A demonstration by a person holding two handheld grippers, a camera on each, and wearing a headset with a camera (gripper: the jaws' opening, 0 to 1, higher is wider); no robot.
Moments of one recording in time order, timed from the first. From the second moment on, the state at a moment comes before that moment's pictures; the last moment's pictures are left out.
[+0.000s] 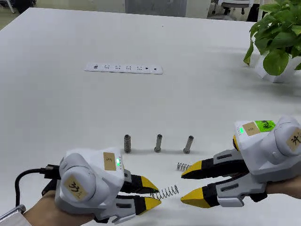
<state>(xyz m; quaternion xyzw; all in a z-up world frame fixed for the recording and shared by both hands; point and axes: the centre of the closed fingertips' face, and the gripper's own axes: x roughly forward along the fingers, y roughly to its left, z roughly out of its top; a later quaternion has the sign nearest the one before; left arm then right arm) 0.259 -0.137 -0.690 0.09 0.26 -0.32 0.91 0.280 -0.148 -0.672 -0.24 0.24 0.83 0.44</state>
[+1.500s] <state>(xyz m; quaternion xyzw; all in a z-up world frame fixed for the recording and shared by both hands) 0.261 -0.154 -0.691 0.05 0.28 -0.31 0.91 0.259 -0.147 -0.659 -0.30 0.22 0.84 0.40</state>
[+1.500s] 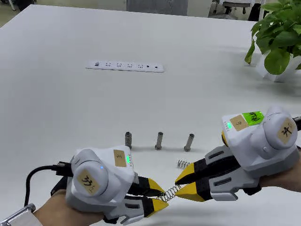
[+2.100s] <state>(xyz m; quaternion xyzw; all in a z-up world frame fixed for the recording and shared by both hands) 0.263 -0.151 -0.692 0.05 0.26 -0.31 0.91 0.260 -0.152 -0.653 -0.35 0.19 0.83 0.38</state>
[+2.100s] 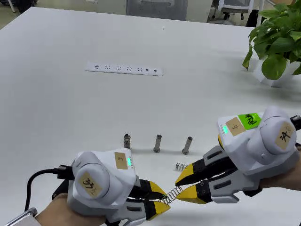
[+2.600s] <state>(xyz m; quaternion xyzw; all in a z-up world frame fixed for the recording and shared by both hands) 0.267 -0.166 -0.676 0.05 0.24 -0.32 0.92 0.256 -0.153 -0.665 -0.37 0.22 0.84 0.35</state>
